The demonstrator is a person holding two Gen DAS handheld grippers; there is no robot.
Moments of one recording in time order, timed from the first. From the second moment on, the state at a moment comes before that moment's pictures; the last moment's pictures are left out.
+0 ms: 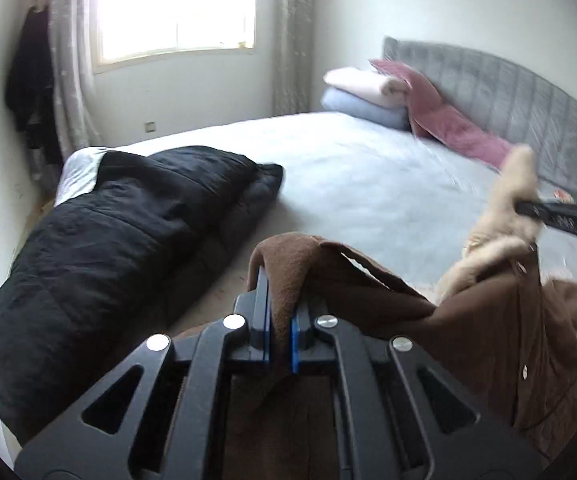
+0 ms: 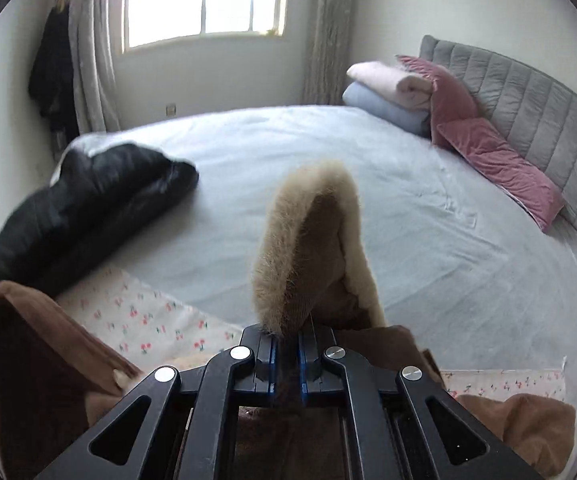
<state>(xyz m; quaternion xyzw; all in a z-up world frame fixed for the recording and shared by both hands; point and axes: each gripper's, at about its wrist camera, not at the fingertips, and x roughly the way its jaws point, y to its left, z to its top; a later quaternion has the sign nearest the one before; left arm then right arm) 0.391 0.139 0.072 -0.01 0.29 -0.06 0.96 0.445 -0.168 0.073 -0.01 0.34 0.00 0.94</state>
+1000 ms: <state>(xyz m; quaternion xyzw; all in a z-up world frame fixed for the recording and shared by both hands) 0.446 -0.087 0.010 0.04 0.56 -0.21 0.80 0.328 -0.253 -0.079 0.21 0.47 0.06 0.85</state>
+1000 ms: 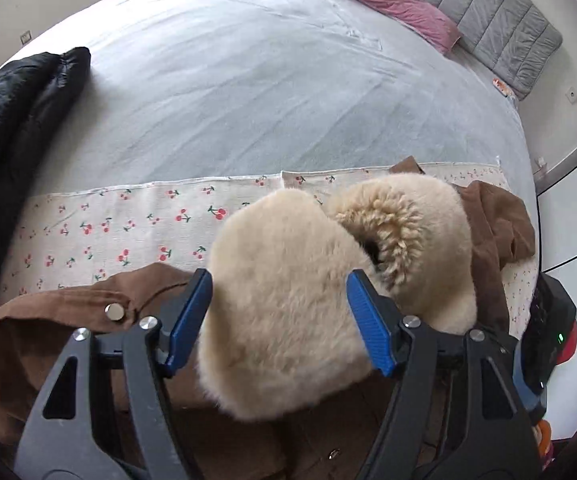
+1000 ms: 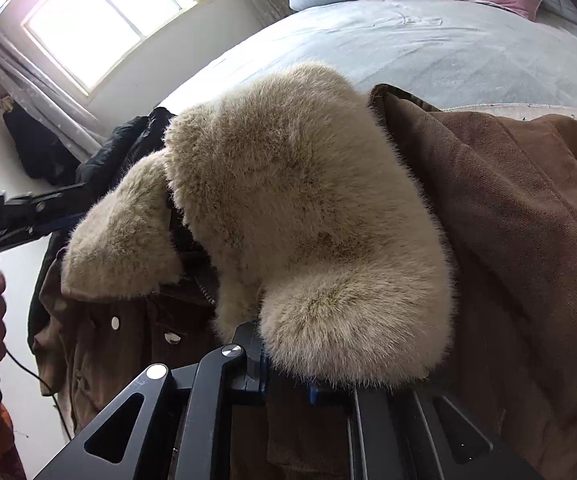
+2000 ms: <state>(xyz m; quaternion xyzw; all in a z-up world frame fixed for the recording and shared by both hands) 0.441 -0.012 0.055 -0.11 0.30 -0.18 0.93 0.474 -0.188 0.054 -0.04 0.27 -0.05 0.96</state>
